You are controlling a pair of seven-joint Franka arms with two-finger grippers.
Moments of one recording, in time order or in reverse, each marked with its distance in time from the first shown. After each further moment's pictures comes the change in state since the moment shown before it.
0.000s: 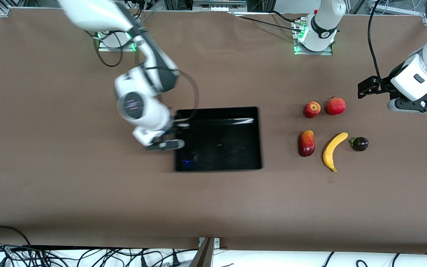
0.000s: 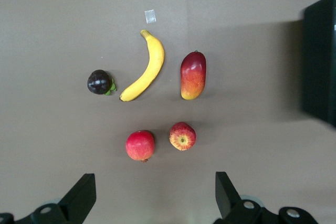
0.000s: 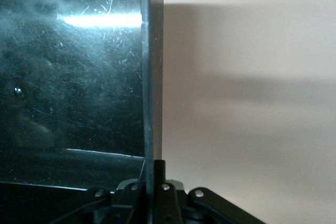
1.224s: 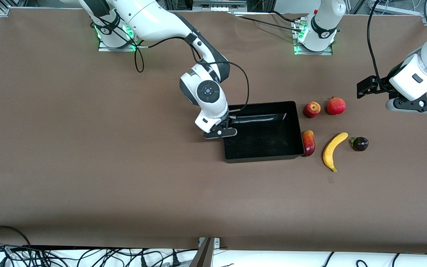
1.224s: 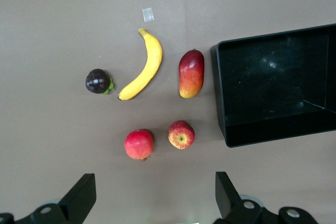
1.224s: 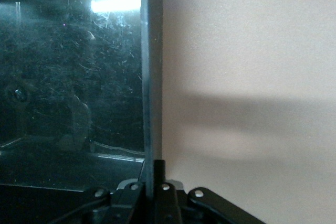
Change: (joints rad) left arm -0.005 0.002 -0.006 -0.001 0.000 -0.010 0.000; right arm 0.278 0.245 -0.107 0.203 -0.007 0.117 0.131
